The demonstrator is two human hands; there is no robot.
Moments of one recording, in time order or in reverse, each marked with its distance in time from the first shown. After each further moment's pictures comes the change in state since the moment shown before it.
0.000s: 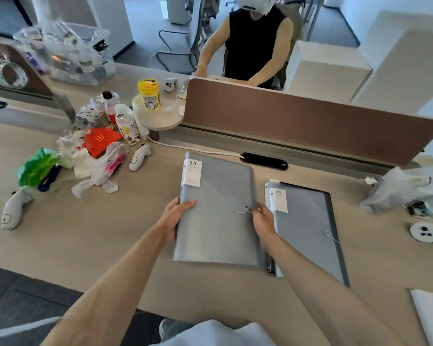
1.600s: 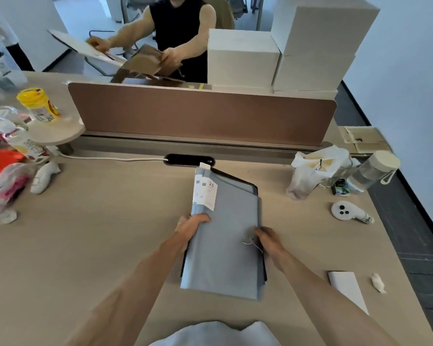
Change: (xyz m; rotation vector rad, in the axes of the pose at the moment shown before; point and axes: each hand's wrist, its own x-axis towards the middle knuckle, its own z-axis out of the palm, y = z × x) left_hand 0.020 -0.070 0.287 0.372 0.004 -0.171; right_hand 0.076 0.100 -0.264 -0.069 -0.007 0.226
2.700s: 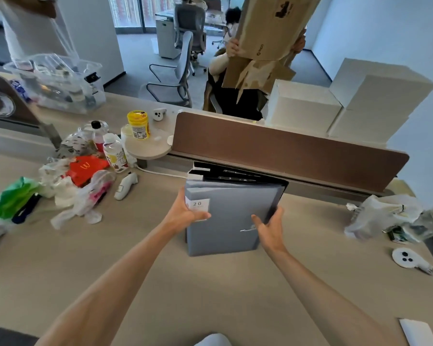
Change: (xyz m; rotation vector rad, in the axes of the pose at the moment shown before) left_hand -0.017 0.042 -0.266 0.069 -0.003 0.654; right_hand -0.107 -0.156 0.208 0.051 0.133 -0.626
